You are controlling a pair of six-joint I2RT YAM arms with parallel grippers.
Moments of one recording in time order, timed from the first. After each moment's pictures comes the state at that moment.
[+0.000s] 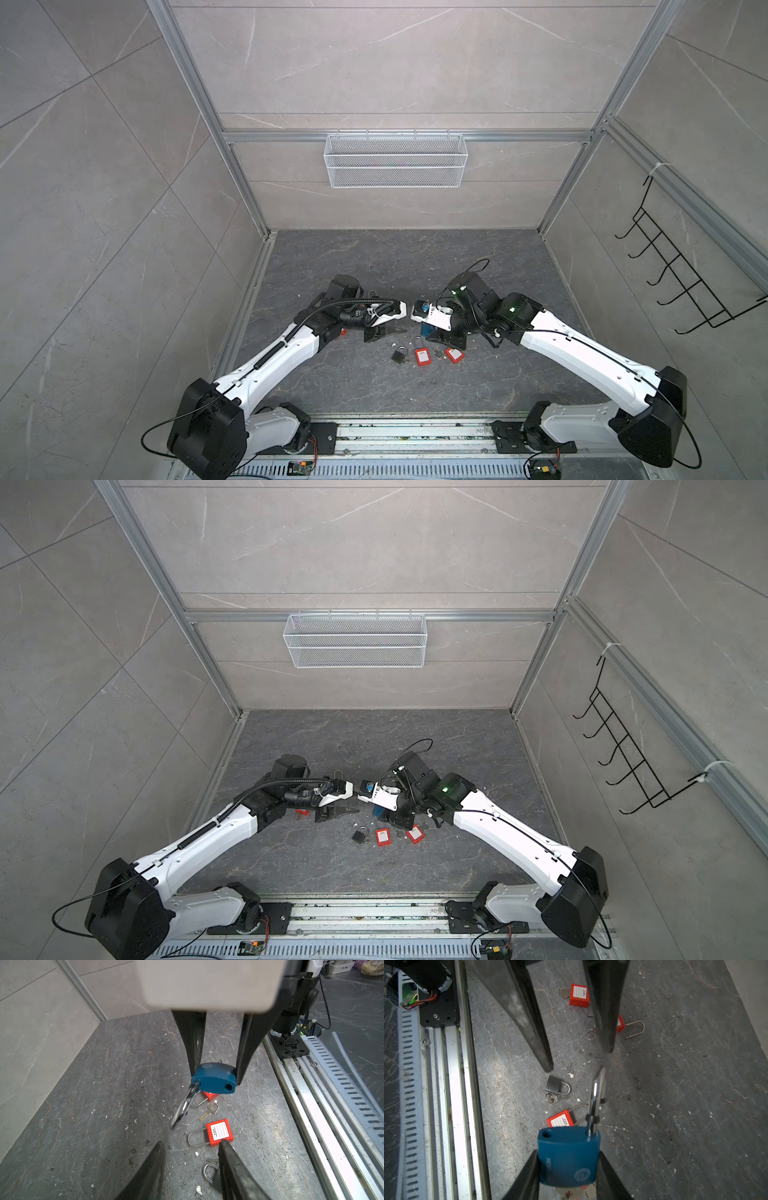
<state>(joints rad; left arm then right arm) -0.57 1.23 0.83 -0.24 0.82 0.76 0.78 1.30 1.17 -0.84 -0.26 -0.54</state>
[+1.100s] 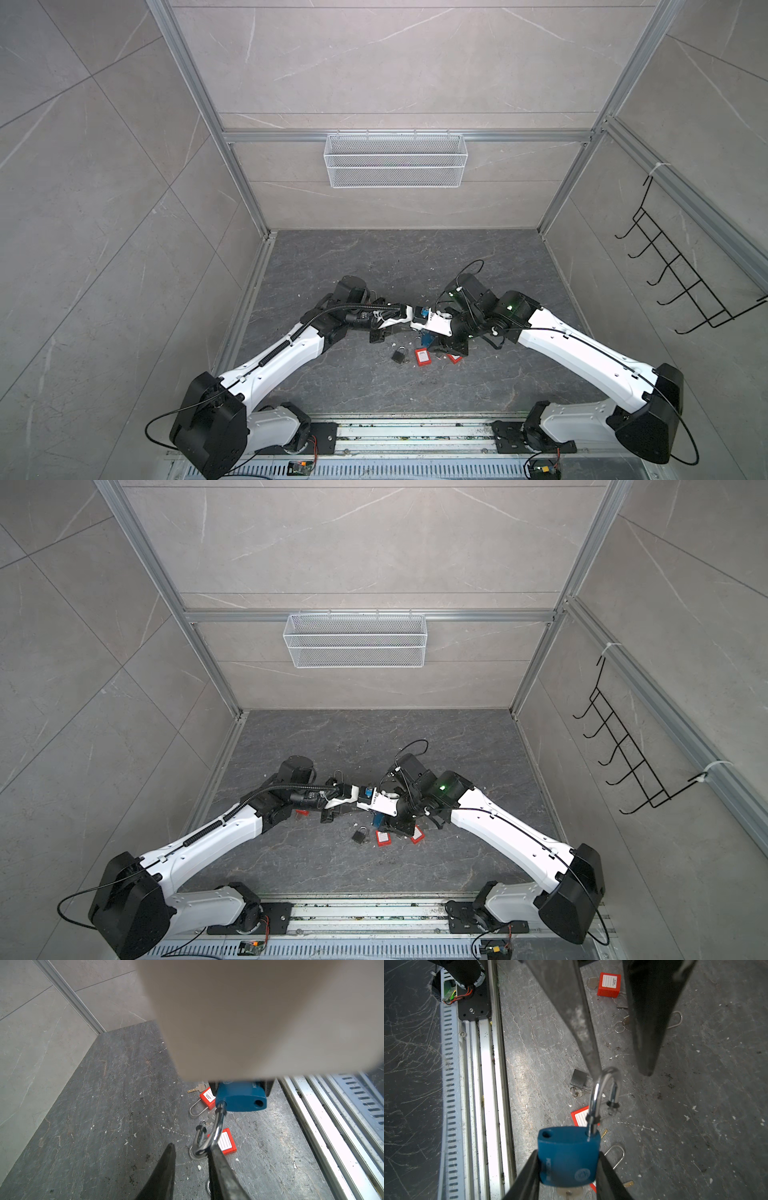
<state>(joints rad) -0.63 1.24 0.83 -0.20 0.80 0.78 0.79 1.32 1.20 -0.94 -0.36 -0.54</state>
